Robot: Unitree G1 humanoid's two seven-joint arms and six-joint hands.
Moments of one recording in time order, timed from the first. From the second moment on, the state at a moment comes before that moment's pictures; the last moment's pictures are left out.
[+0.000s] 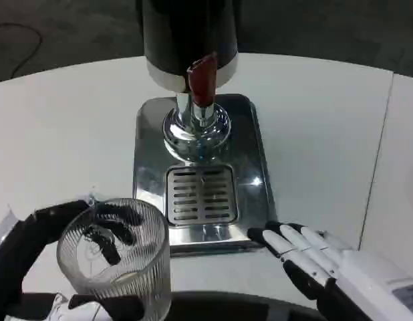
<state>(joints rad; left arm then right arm) 0.30 0.43 0.34 -0.40 -0.07 -0.46 -0.42 0.45 0.06 -0.20 -1.03 -0.68 -0.34 0.87</state>
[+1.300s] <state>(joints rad) 0.05 0.45 0.37 -0.07 0.07 -0.58 -0.30 0.53 0.10 -0.19 -1.03 -0.67 -0.33 0.76</state>
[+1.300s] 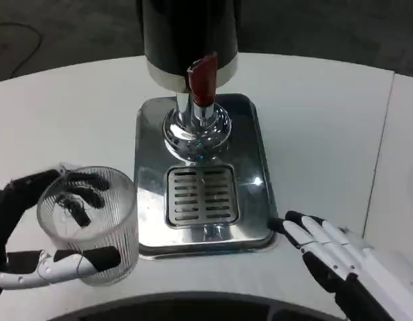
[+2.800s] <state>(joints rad) -0.62 0.41 -0.08 0.86 0.53 -0.70 0.34 0.71 0.05 -0.33 -1.03 -0.47 -0.37 0.62</state>
